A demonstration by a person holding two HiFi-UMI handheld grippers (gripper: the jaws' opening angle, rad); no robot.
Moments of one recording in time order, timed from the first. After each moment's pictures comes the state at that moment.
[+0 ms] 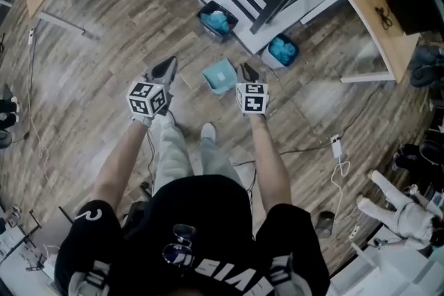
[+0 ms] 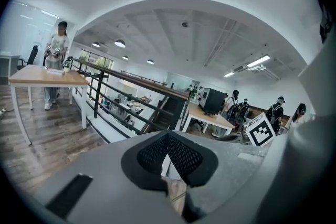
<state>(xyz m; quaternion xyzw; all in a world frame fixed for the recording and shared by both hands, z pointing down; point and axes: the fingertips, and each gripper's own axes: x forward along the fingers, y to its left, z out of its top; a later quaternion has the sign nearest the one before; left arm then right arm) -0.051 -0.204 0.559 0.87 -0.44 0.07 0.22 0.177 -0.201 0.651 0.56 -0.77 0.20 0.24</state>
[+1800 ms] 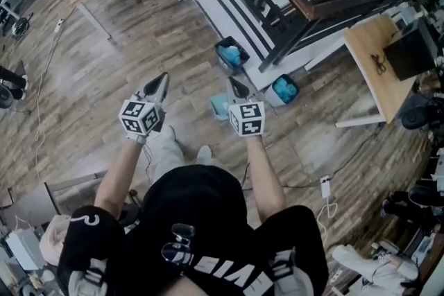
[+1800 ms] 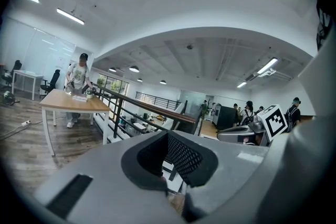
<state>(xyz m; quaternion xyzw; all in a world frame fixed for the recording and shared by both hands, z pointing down) -0.130 -0.083 0.417 0.83 -0.54 0.00 0.15 0.064 -0.119 0.450 0.42 -0.89 0.07 0.15</state>
